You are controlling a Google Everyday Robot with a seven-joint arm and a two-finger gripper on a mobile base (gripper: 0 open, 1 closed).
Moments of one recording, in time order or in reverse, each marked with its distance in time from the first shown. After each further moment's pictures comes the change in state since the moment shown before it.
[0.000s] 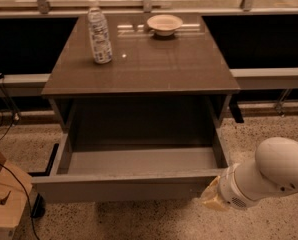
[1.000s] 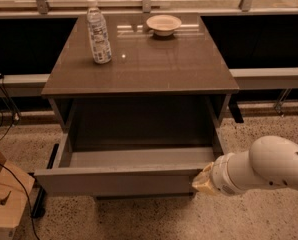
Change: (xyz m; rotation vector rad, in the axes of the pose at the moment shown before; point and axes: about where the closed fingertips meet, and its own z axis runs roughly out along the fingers) arm -0.034 -0.039 0.010 0.123 -0.102 -0.015
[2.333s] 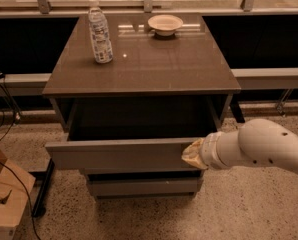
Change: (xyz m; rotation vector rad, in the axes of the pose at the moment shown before) arm -0.054 -0.055 0.011 0.100 -0.125 -0.099
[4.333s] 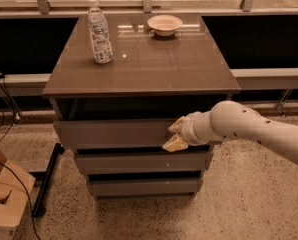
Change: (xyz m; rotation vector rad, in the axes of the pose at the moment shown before) arm -0.045 -0.068 0.074 0.046 -0.055 -0.101
